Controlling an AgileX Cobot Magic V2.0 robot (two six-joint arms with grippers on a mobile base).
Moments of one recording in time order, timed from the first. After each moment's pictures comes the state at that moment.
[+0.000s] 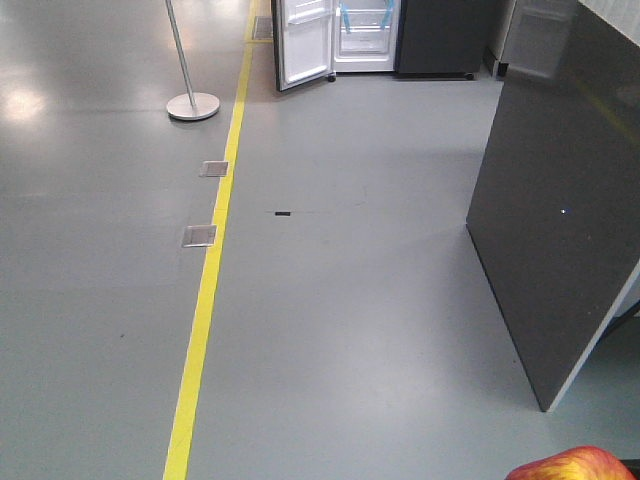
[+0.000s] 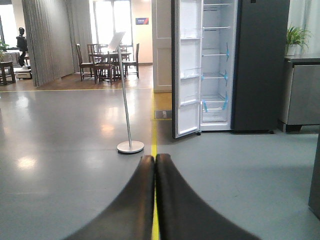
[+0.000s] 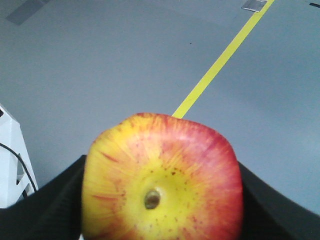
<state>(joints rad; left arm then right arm) 0.05 -0.01 0.02 0.00 0.00 -0.07 0.06 0.44 -0.59 0.69 1.16 -0.57</state>
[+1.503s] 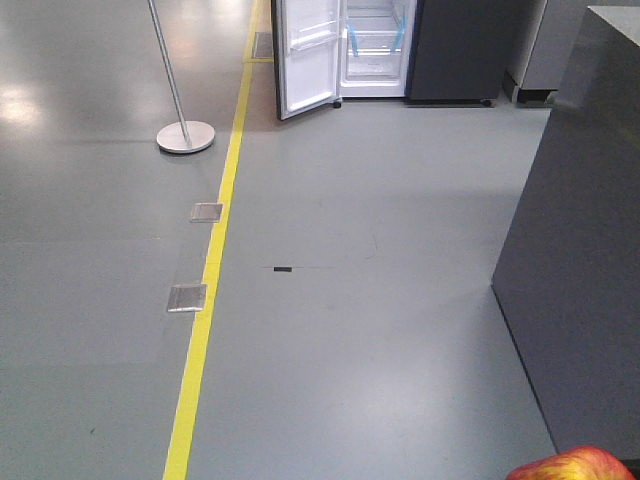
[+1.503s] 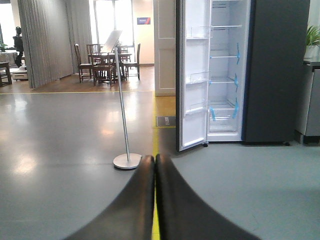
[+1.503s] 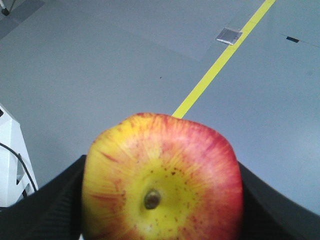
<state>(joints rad) 0.05 -0.01 0.02 0.00 0.00 -0.07 0.06 0.44 -0.59 0.69 1.16 -0.57</state>
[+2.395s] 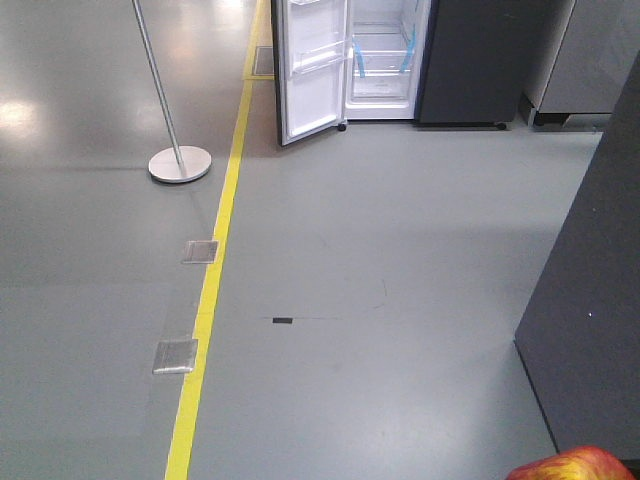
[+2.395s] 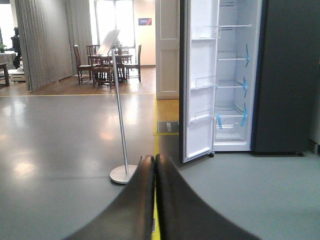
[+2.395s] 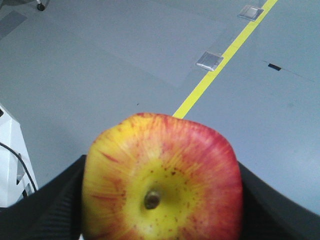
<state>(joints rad) 0.05 -0.01 0.02 0.00 0.00 -0.07 0.06 0.44 -0.59 0.69 1.16 -0.57</state>
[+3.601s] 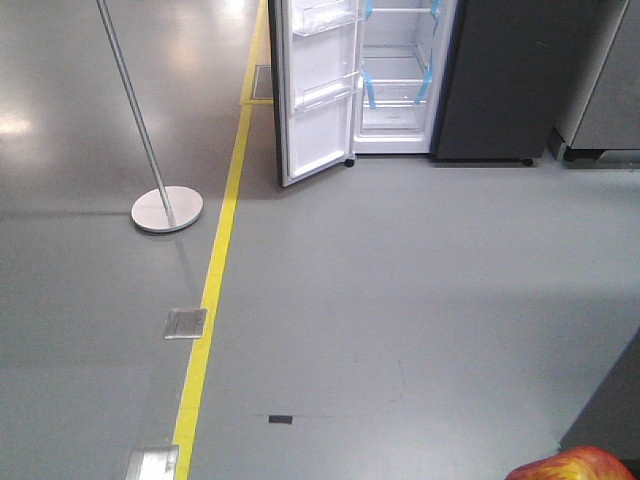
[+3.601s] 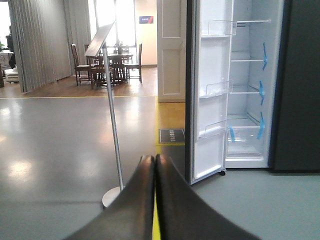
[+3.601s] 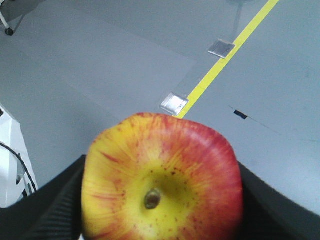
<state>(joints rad) 0.05 -0.01 0.02 0.00 0.00 -0.07 0.06 0.44 -0.59 0.69 1.16 -0.57</state>
